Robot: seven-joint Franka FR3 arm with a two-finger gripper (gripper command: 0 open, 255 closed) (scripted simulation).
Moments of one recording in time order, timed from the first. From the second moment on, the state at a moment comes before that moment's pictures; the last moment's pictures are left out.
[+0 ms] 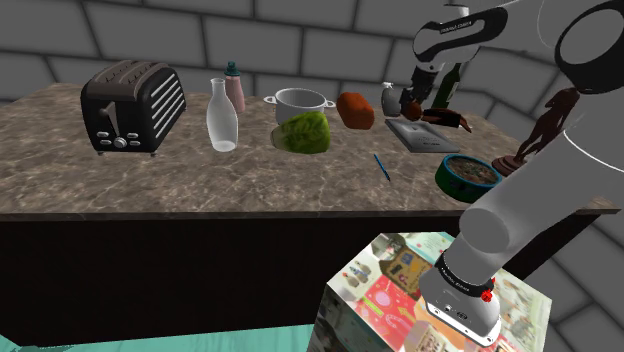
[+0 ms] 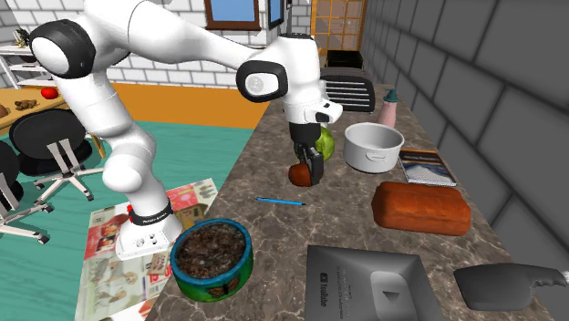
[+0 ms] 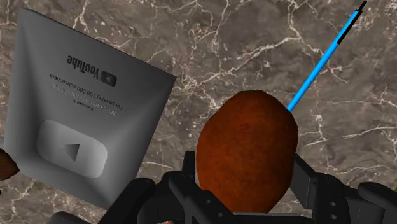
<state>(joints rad) -0.26 -0.18 -0.38 -2.11 -0.10 2.08 -0.40</state>
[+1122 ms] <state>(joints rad) -0.48 -0.72 -0.47 -2.50 -0.32 1.96 -0.58</state>
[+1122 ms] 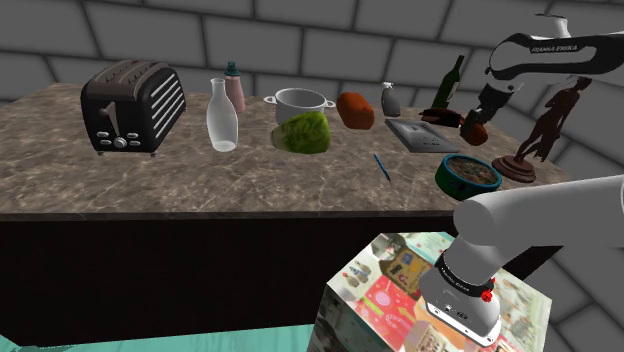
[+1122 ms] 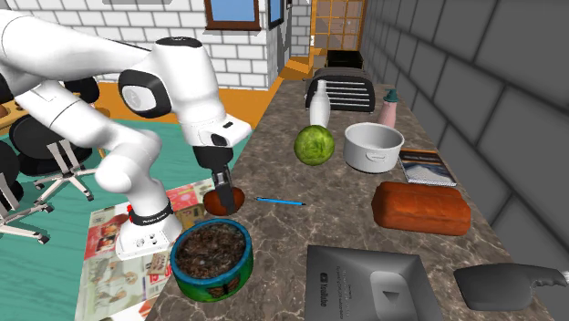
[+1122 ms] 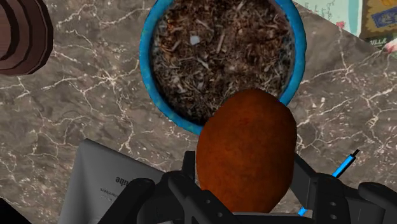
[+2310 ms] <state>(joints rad) -0.56 -0.78 -0.58 -2.69 -0.43 2.11 -0.64</state>
